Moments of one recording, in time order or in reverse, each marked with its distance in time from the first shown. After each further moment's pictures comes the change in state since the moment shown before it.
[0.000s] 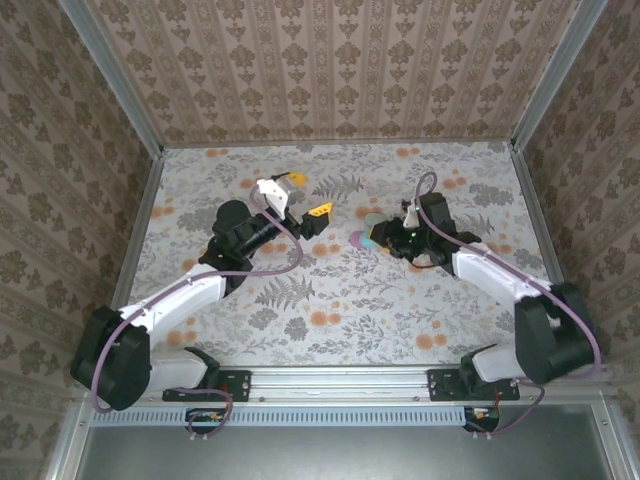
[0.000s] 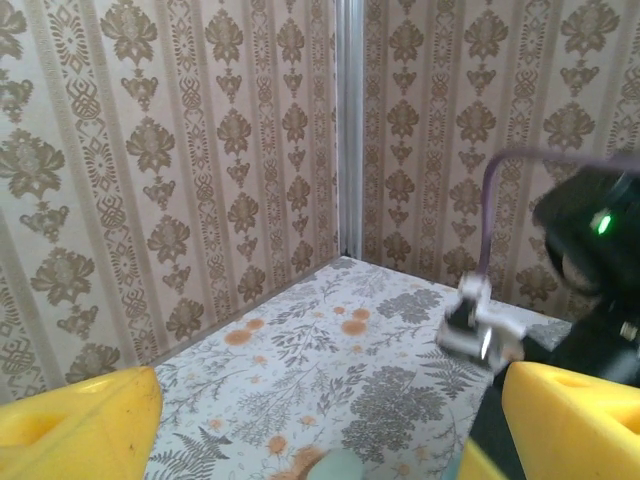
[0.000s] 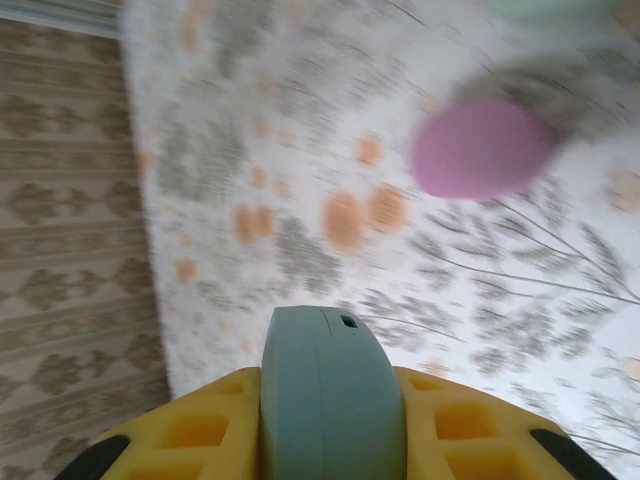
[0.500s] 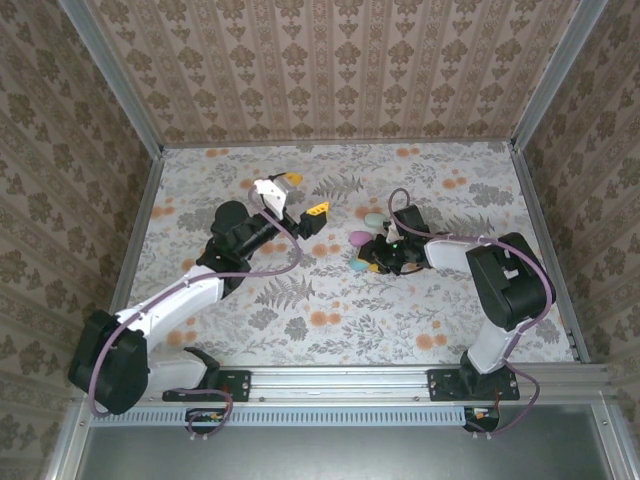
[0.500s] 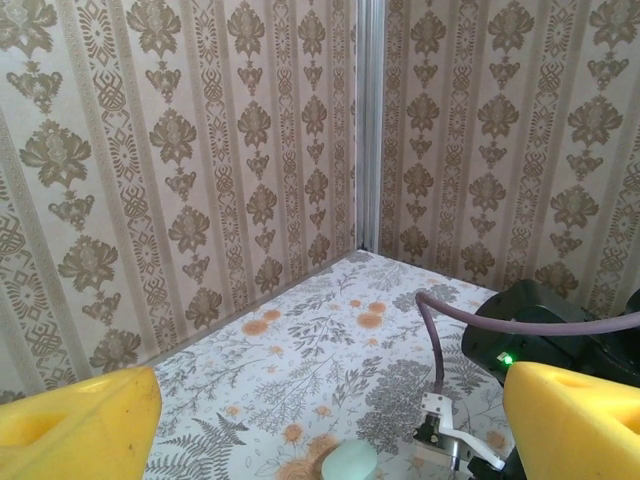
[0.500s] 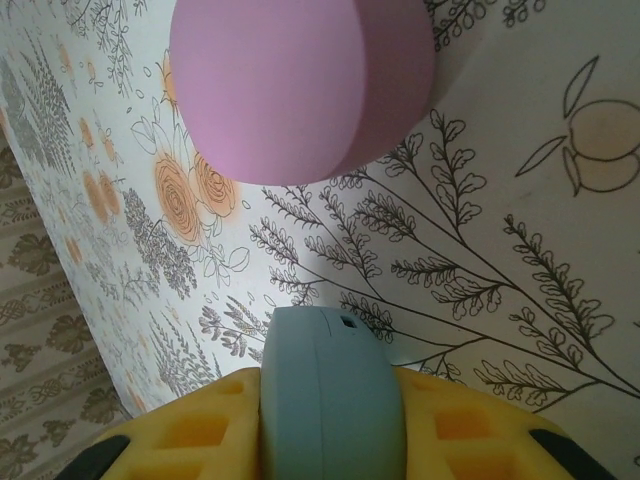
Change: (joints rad) left arm 0.002 -0.027 -0.006 -0.035 -0.038 0.006; right arm 0.034 0.315 0.034 0.084 -0.058 -0.013
